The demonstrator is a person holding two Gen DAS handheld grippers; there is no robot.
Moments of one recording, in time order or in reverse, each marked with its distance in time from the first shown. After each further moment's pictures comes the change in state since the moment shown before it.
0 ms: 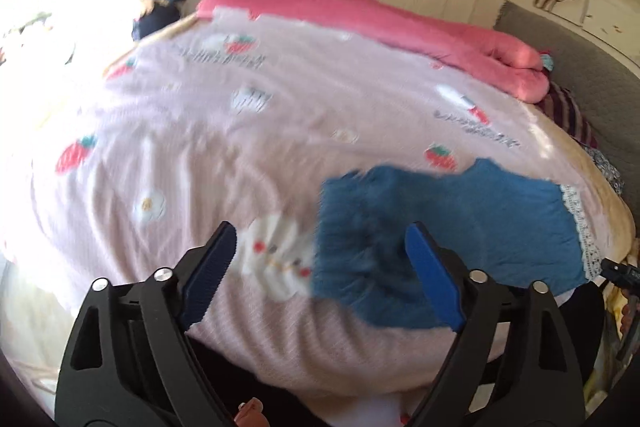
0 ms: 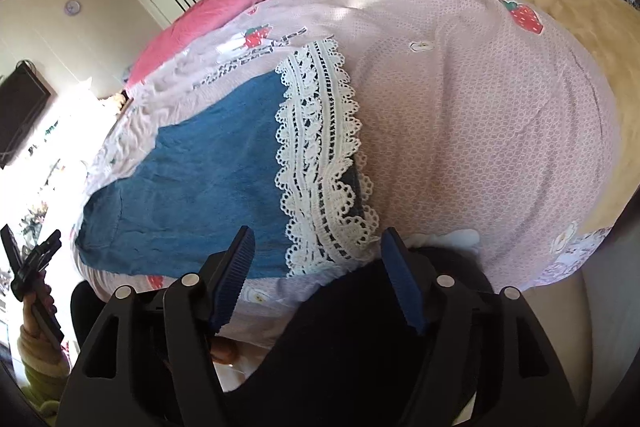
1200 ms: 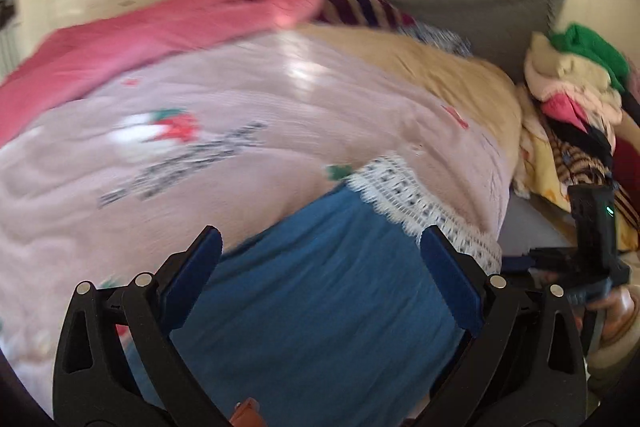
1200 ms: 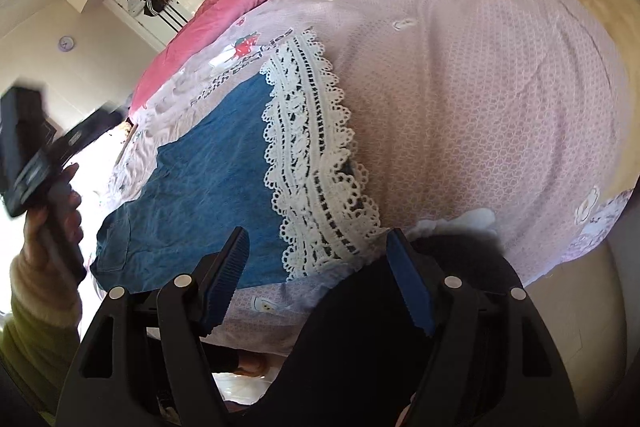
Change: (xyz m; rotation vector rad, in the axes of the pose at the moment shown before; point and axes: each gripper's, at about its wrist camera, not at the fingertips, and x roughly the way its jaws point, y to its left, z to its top) left arm 0.127 -0.326 0.050 0.630 0.178 -0.573; right arm 0.011 -0.015 -0.008 0.119 0.006 0.056
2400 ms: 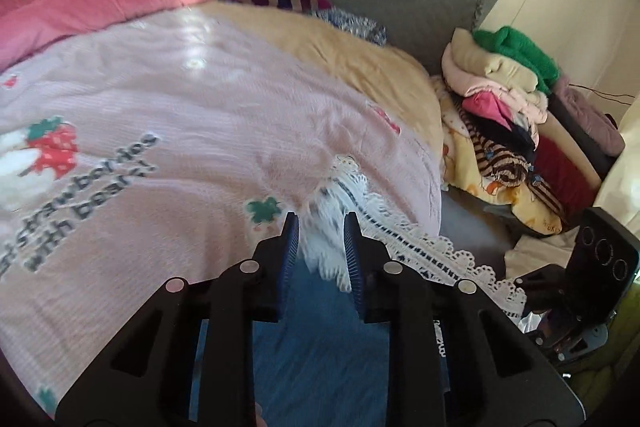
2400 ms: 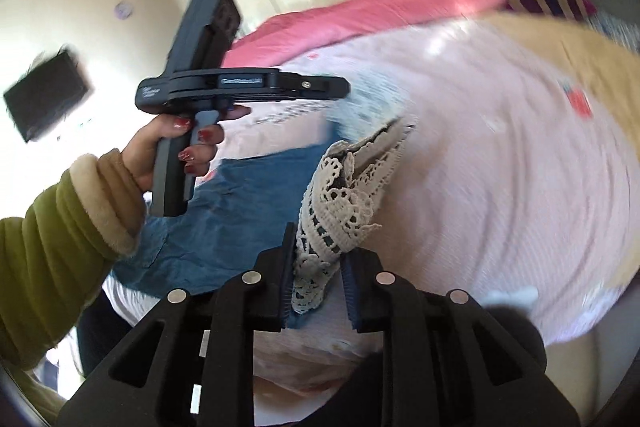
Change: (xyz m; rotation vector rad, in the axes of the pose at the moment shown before) left arm 0.045 0.029 0.024 -0.001 0.011 -0.392; right arm -0.021 0.101 -0.003 -0.342 -0.184 0.027
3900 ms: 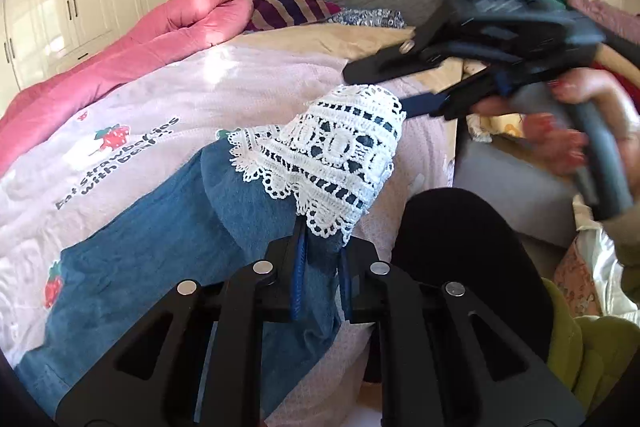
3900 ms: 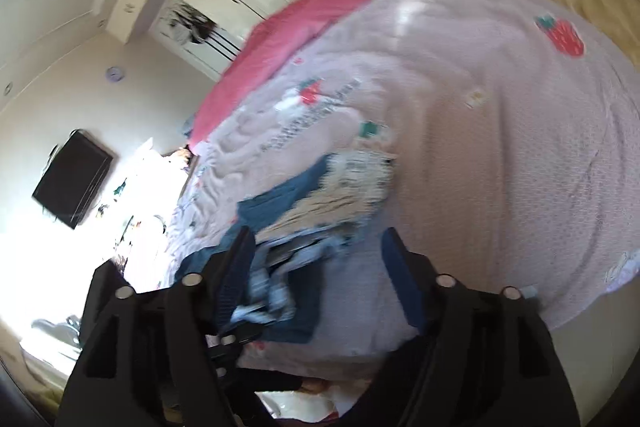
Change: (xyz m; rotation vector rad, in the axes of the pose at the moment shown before) left arm 0.008 -0.138 -0.093 0.207 -0.083 0.358; right arm 0.008 -0.115 0.040 0.418 0.126 0.202
